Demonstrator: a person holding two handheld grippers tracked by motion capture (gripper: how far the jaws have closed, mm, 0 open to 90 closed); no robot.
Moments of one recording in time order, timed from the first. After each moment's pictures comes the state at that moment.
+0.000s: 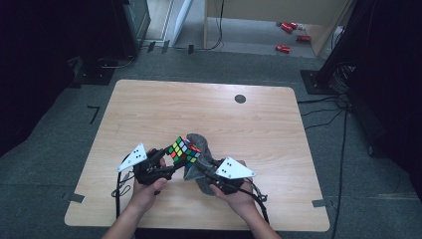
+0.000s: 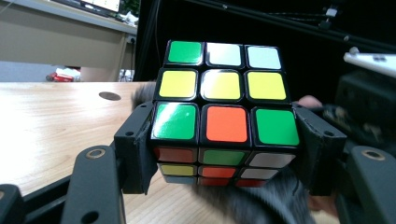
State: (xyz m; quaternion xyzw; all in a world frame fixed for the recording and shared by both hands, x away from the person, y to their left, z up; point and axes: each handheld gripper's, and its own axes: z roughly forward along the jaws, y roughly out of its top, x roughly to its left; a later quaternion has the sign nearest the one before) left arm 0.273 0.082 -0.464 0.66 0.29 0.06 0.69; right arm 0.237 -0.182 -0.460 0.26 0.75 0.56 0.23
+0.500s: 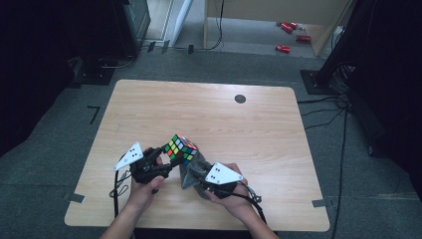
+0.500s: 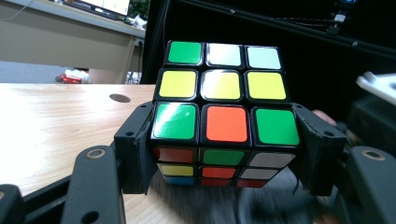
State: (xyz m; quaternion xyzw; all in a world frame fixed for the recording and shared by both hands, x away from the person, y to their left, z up) left arm 0.276 0.090 -0.463 0.65 0.30 0.06 0.69; right arm 0.234 -0.169 -0.468 0.23 0.79 0.52 0.24
